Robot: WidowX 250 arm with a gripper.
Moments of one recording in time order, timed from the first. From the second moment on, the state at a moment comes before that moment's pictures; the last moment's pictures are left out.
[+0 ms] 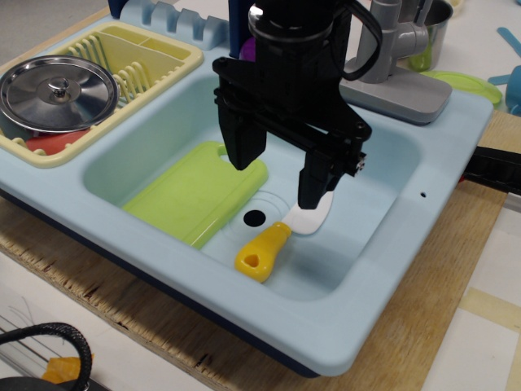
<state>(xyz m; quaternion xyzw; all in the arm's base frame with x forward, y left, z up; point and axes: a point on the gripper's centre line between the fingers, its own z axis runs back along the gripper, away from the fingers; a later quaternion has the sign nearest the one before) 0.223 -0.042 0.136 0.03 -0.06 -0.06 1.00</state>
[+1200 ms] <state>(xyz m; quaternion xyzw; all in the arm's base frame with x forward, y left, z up) 0.209 -0.035 0.070 0.00 -0.05 -0.01 1.00</state>
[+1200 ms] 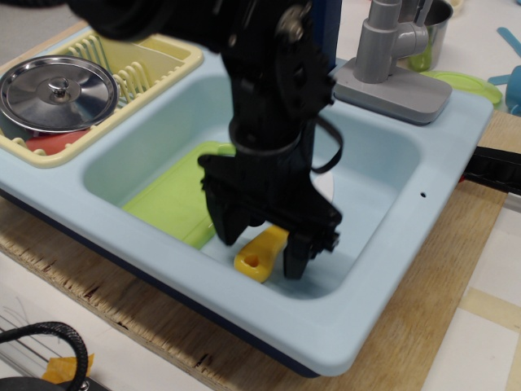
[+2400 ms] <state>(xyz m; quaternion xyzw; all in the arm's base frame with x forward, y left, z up) 0.206 -0.003 0.089 0.04 -0.05 0.00 1.00</state>
